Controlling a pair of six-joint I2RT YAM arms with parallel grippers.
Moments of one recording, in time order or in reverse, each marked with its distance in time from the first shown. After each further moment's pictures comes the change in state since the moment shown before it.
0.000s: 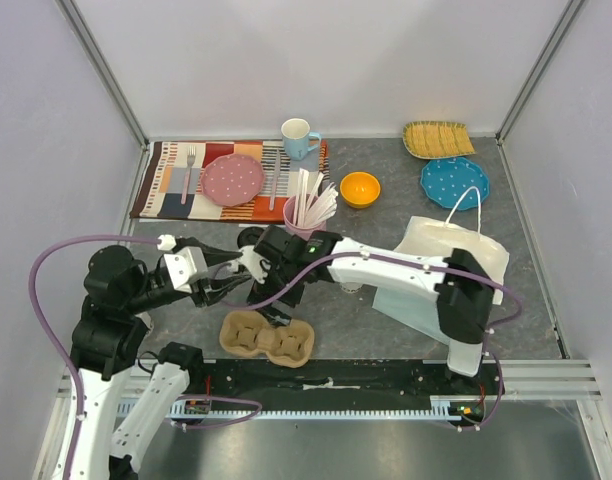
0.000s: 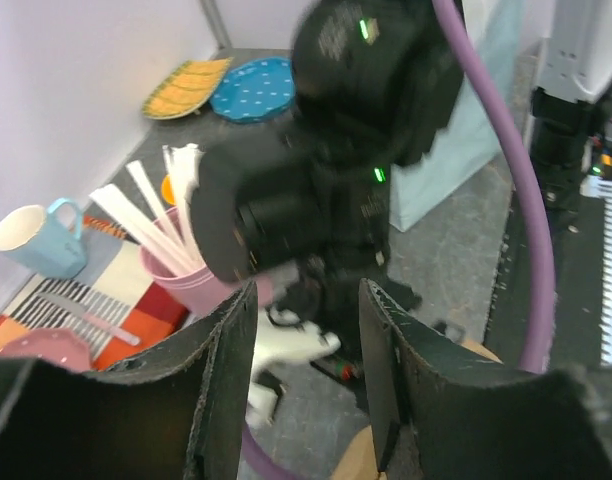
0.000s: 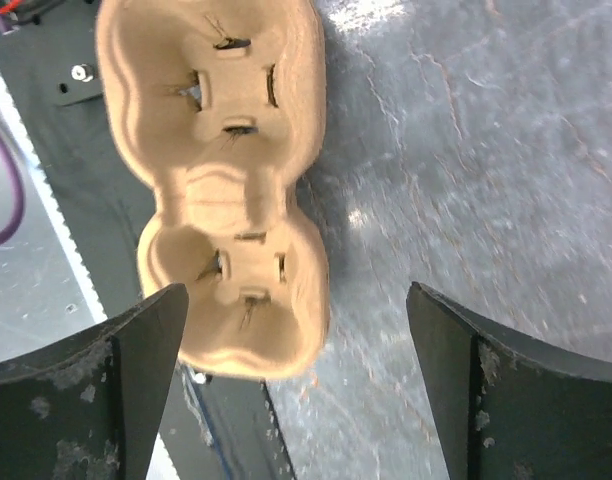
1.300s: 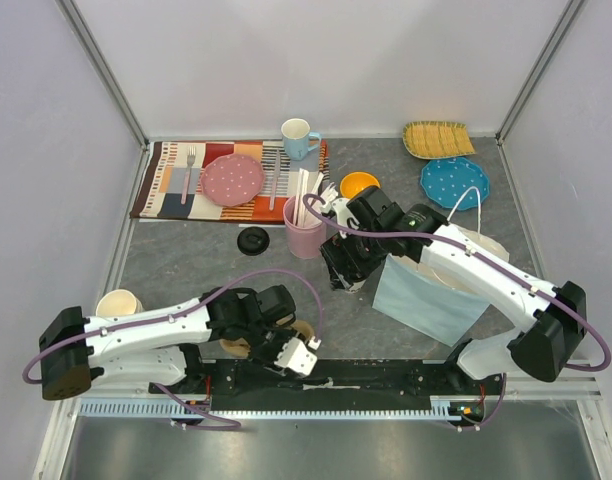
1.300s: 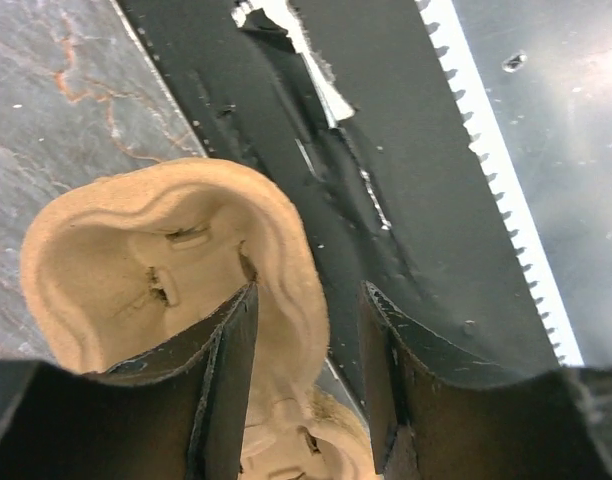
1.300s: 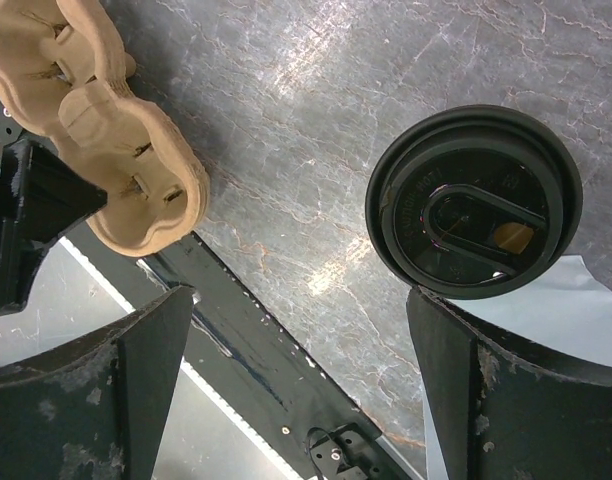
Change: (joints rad) left arm -0.948 0.561 -0.310 -0.193 -0.412 0.464; right arm -0.355 -0.478 -0.261 -0.163 0.029 0.206
